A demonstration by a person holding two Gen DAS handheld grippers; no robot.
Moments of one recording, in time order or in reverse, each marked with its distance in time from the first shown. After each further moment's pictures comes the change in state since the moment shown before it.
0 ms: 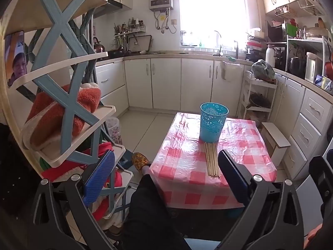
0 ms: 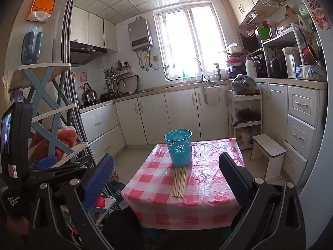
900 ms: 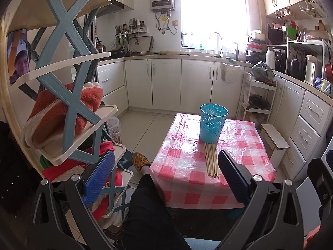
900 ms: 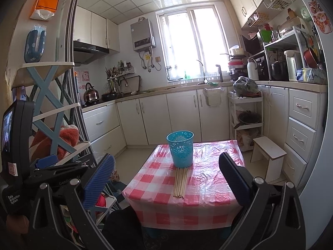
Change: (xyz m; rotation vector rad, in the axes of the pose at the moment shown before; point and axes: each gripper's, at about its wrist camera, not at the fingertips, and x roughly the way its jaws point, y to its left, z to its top) left arm -0.007 0.003 -0.003 -0.012 -0.009 -0.005; right arm -0.003 0.008 -0.005 -0.020 -0.007 0.004
